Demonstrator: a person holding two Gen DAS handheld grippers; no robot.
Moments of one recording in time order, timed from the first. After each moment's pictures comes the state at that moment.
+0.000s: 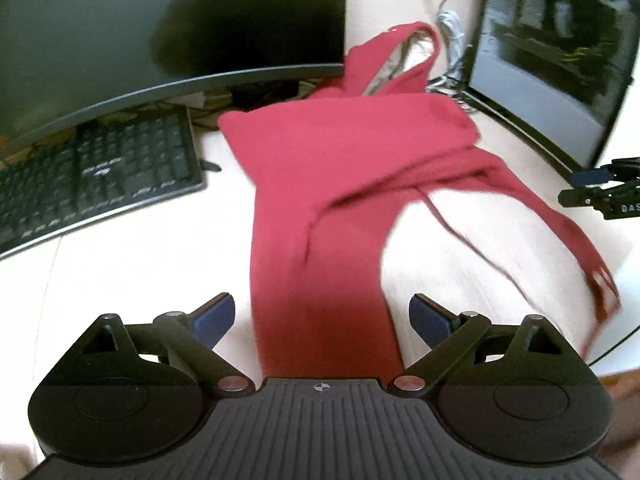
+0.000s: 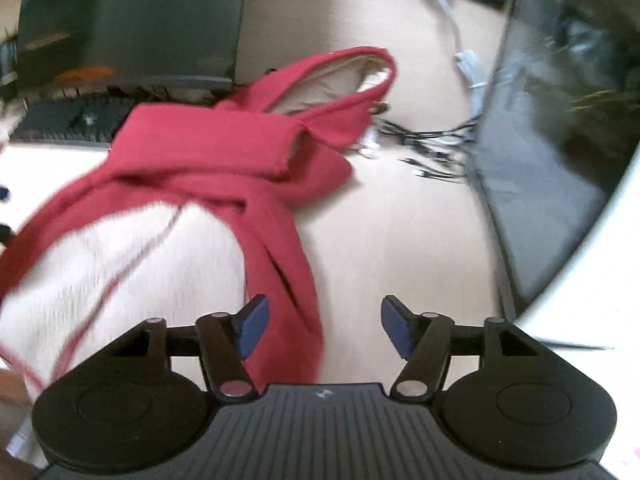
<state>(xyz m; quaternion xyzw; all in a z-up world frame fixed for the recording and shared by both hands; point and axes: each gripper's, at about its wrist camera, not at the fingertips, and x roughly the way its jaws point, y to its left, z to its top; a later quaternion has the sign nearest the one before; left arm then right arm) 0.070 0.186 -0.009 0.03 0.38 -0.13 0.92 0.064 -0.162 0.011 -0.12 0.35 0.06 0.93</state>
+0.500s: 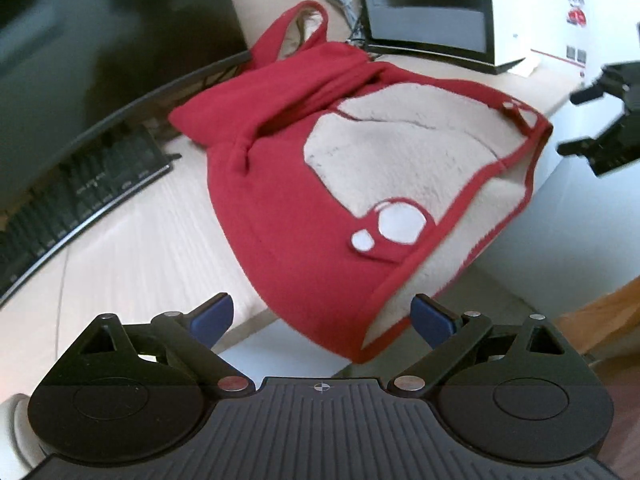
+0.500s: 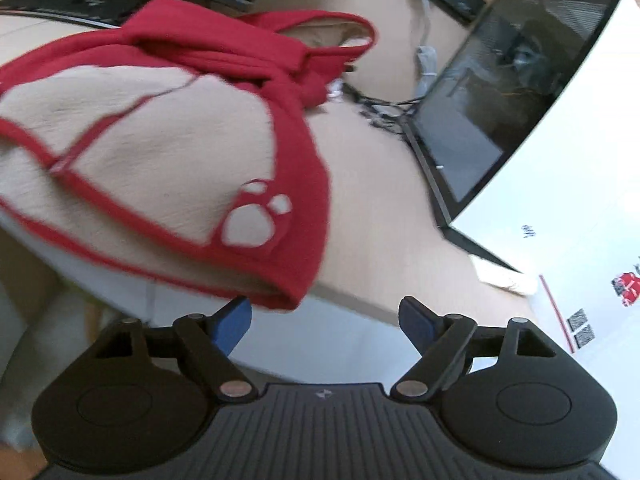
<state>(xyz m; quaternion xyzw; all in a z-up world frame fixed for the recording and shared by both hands) -0.044 0.176 -0.056 0.19 0.33 -0.18 0.91 -0.027 -0.103 -0.069 -0.24 0.33 -0.08 0.91</state>
